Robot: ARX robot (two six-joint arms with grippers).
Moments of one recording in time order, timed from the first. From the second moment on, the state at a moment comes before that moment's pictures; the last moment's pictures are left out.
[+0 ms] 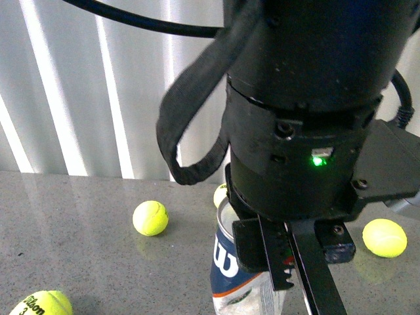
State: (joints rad) left arm -0.78 1.86 1.59 -0.91 -0.19 0.75; right arm 0.00 0.00 0.00 0.00 0.00 -0.01
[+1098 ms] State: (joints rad) left arm -0.79 1.90 1.74 -0.92 -0.14 0.67; right arm 0.00 0.00 0.00 0.00 0.00 -0.01
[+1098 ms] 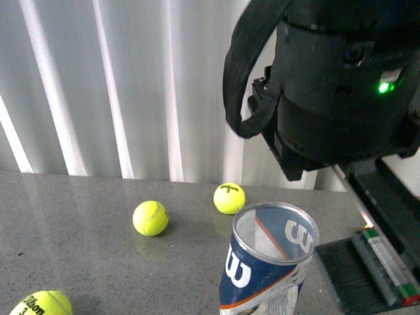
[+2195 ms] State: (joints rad) left arm 0.14 0.76 0.70 -0.01 0.14 -0.04; right arm 0.00 0.00 0.00 0.00 0.00 -0.01
